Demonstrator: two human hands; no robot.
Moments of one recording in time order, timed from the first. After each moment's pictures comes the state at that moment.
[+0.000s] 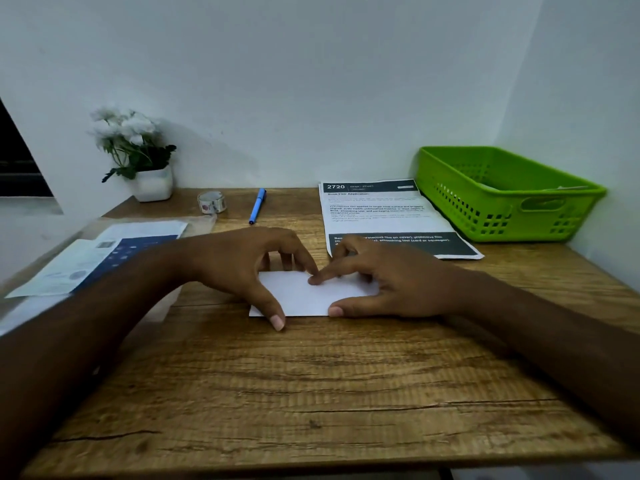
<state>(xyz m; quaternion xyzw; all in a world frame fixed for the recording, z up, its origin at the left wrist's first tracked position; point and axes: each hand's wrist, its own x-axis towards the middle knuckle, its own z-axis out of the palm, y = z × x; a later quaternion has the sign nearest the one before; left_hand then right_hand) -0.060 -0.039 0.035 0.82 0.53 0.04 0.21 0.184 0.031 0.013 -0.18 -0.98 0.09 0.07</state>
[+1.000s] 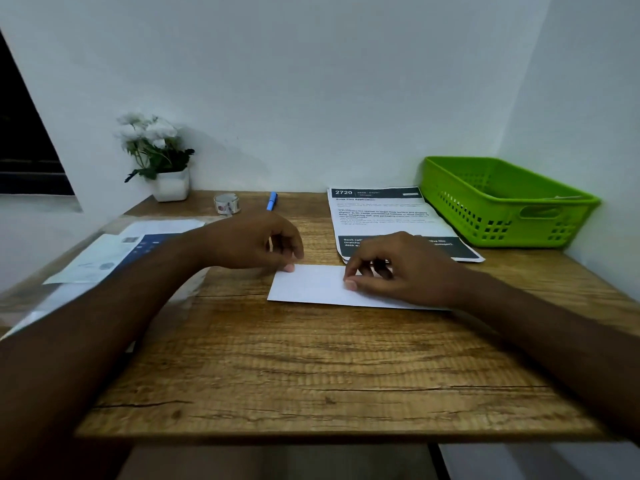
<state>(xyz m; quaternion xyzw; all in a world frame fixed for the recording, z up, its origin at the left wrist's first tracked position) -0.078 -0.033 0.033 0.81 0.55 0.15 0.12 0.187 0.037 0.009 -0.18 -0.96 0.09 0.20</state>
